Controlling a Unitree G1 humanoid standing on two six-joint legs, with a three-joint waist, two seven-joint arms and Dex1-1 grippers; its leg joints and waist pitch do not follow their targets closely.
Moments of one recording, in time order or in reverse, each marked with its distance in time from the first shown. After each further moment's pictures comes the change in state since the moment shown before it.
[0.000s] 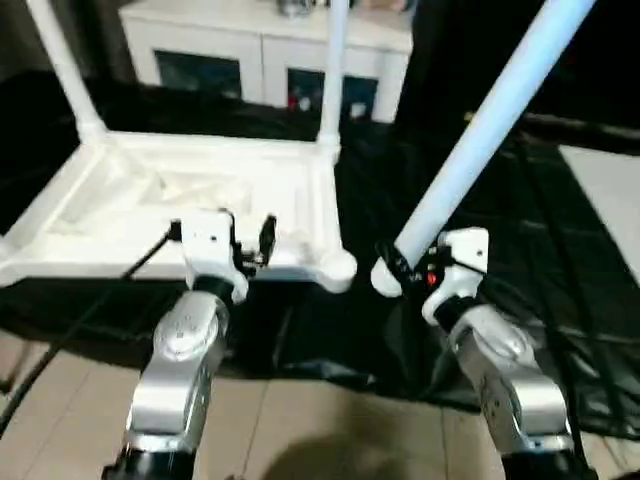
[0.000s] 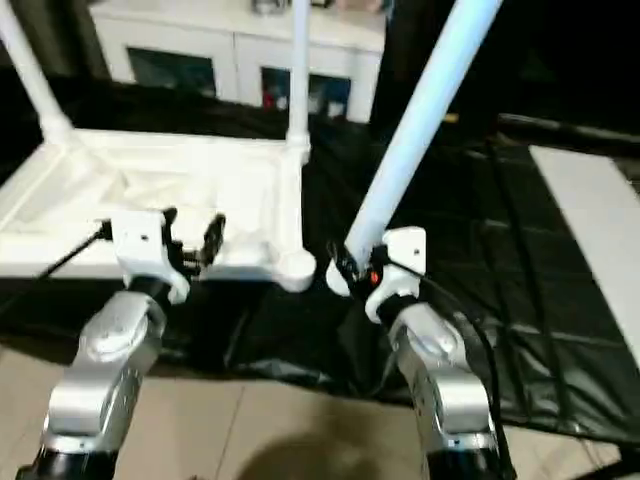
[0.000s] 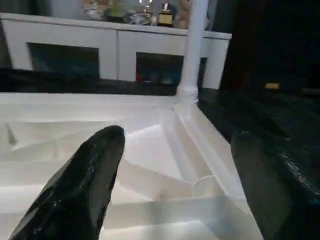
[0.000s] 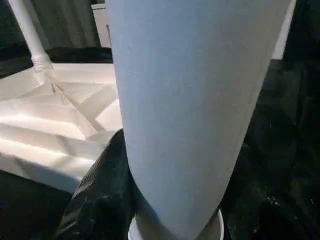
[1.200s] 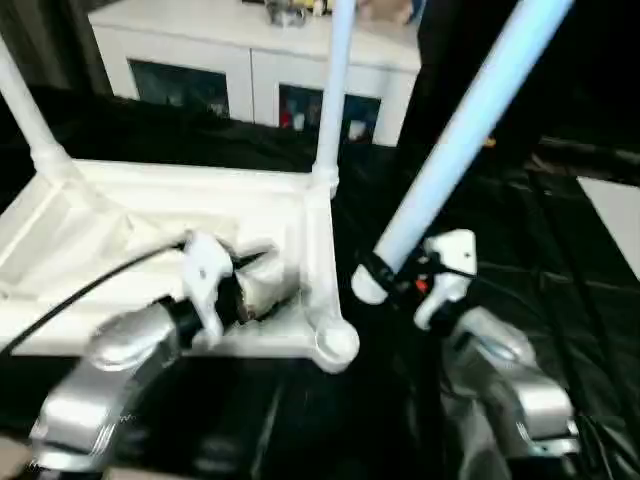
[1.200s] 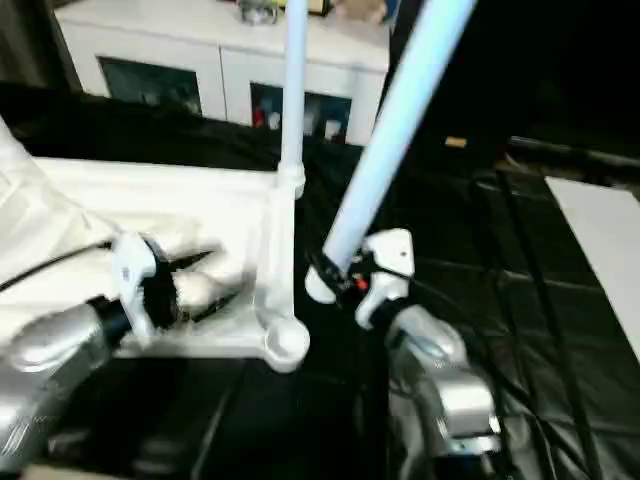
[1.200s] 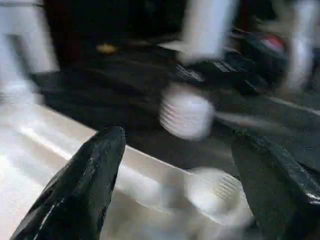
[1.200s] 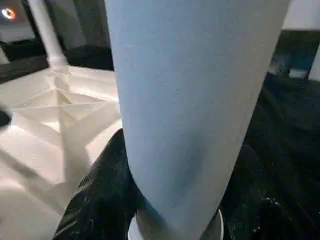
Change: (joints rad) left arm 0.075 0.444 -0.079 -0.122 -0.301 0.093 -0.766; right arm 0.013 -0.058 0.034 -0.049 0.065 0.016 0.157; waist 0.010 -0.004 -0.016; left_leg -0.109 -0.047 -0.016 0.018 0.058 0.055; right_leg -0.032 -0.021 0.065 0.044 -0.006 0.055
